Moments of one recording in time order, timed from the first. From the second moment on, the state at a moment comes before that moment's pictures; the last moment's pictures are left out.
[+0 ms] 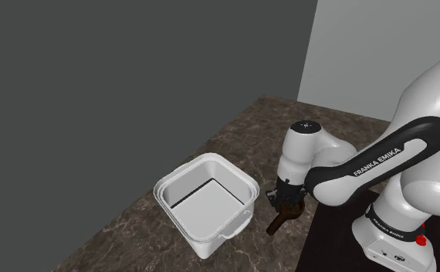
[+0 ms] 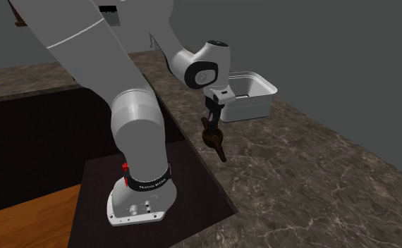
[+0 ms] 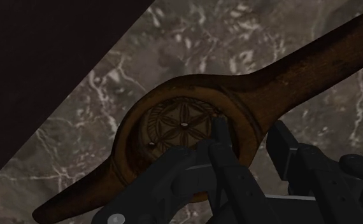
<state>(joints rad) 0.02 -0.37 0.67 -2.95 0.51 2.63 0.86</state>
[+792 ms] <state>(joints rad) 0.05 -0.57 0.60 -2.91 0.49 2.39 0.86</state>
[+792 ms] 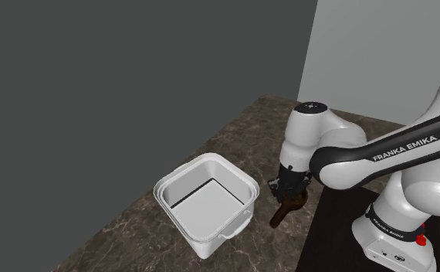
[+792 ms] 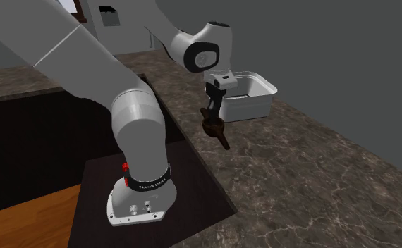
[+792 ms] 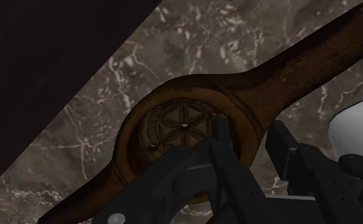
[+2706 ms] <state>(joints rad) 0.03 -0.83 0.44 -2.66 0.36 1.89 0.88</state>
